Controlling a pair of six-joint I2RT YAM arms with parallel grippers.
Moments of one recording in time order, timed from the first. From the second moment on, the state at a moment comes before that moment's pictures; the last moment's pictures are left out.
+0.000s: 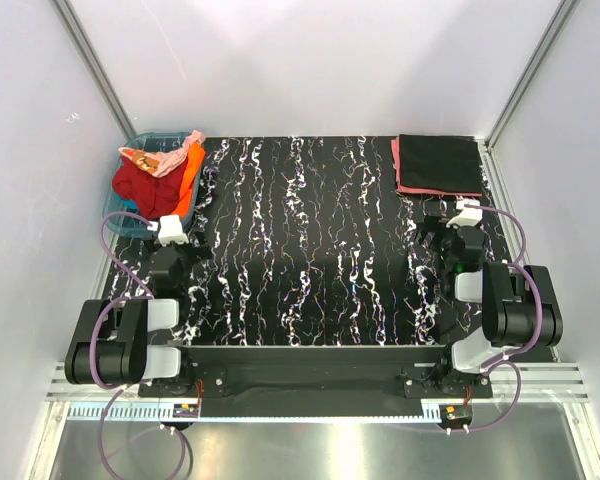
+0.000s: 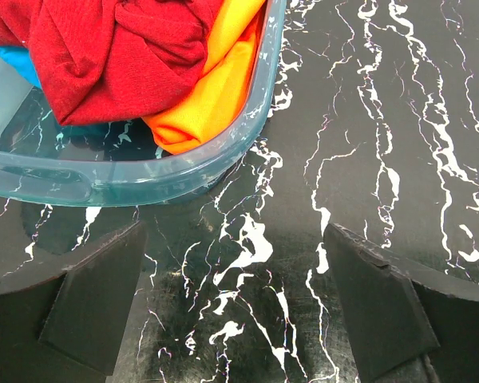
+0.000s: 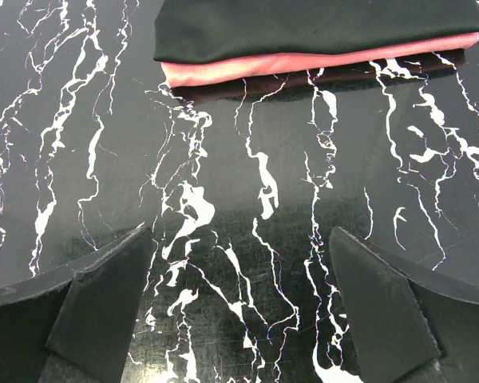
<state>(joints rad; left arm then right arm) 0.01 1.33 0.18 0.98 -0.13 -0.05 -0.10 1.56 0.37 0.93 -0.07 0.15</state>
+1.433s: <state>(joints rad) 0.24 1.89 1.54 -0.42 -0.02 -0.63 -0.07 1.45 1.14 -0.50 -0.53 0.46</state>
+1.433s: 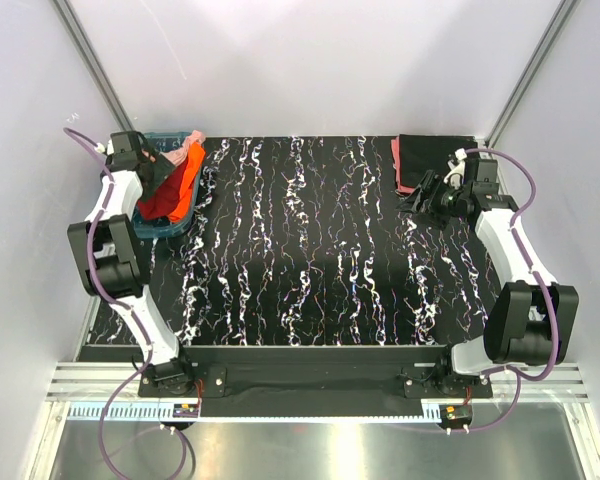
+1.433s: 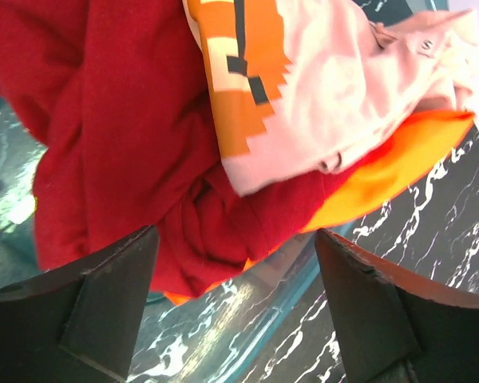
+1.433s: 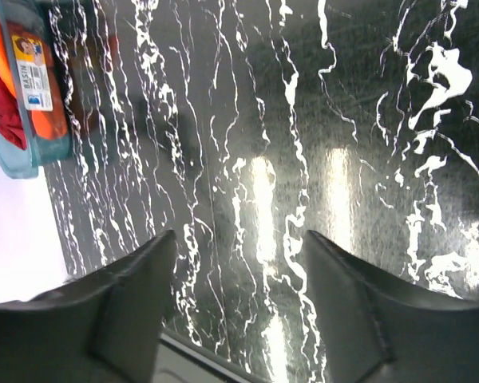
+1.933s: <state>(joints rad) 0.25 1.81 1.44 -0.37 -0.09 -0.67 -0.07 1.45 1.16 -0.52 -0.54 0.42</state>
